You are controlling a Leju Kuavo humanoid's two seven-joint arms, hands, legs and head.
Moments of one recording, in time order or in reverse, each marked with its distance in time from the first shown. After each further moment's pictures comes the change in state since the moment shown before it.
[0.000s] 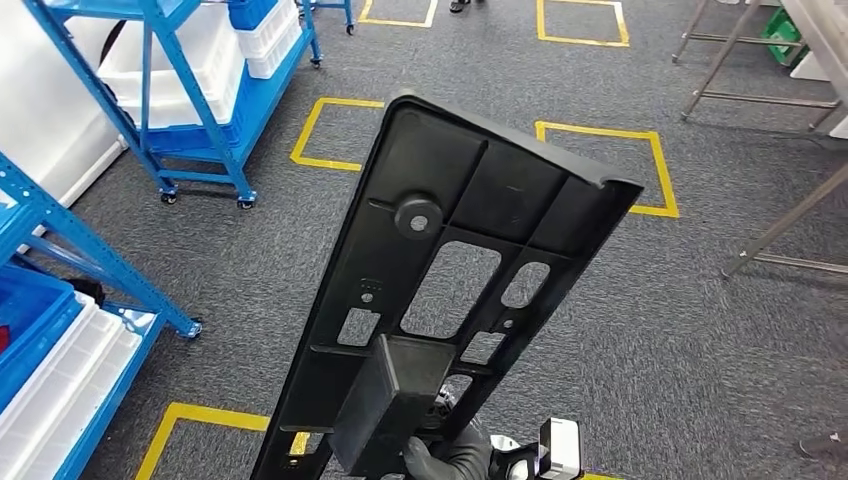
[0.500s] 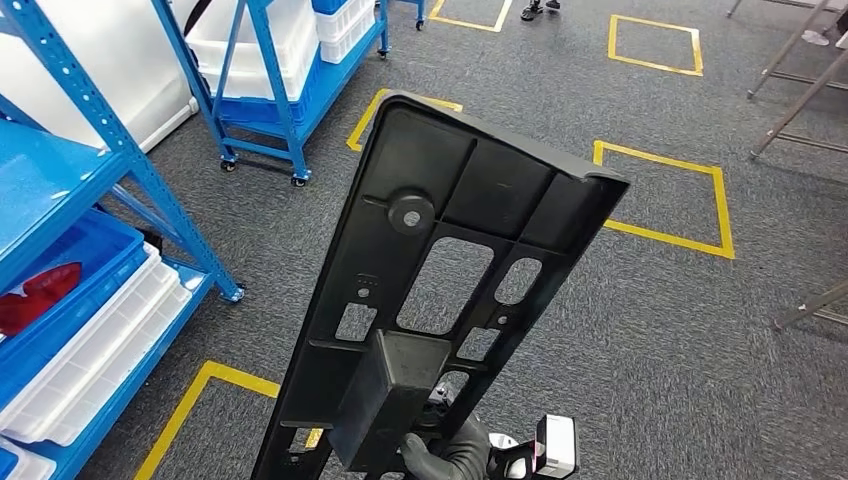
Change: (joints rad) left arm 0.008 -0.002 0.000 0.000 -0.001 0.000 0.003; right arm -0.008 -0.003 0.001 0.017 -0.001 -0.008 0.001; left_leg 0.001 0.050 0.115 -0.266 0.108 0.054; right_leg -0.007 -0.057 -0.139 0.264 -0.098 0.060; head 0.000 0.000
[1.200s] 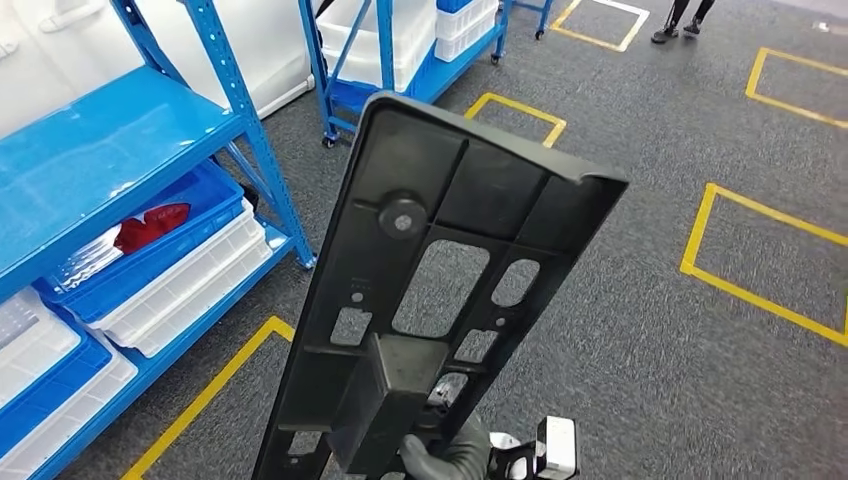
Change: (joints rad) left arm 0.006 0.000 0.000 0.000 0.005 -0.004 -0.007; right arm -0.010 -0.010 0.014 -0.012 0.001 -0.015 0.003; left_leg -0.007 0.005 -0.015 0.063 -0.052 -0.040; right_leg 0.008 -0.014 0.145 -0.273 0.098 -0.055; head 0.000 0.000
